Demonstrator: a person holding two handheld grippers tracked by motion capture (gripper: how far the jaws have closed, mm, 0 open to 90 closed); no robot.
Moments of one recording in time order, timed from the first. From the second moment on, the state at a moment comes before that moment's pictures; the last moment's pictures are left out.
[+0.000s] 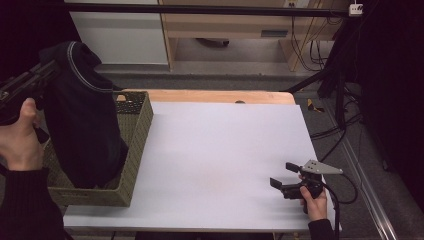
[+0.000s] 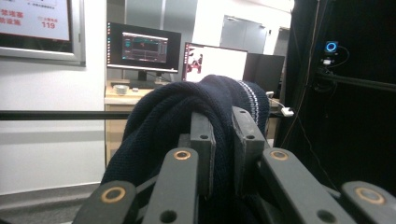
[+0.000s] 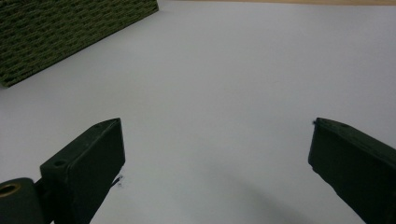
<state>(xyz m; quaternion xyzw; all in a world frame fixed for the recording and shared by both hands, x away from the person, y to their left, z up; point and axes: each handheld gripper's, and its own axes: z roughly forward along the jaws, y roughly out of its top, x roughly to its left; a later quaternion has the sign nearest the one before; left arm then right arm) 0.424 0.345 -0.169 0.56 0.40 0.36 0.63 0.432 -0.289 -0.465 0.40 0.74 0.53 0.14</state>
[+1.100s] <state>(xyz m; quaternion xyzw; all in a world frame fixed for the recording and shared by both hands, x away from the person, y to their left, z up) 0.439 0.265 -0.157 0.59 0.35 0.33 0.65 0.432 -0.290 -0.465 0.40 0.74 0.53 0.14</state>
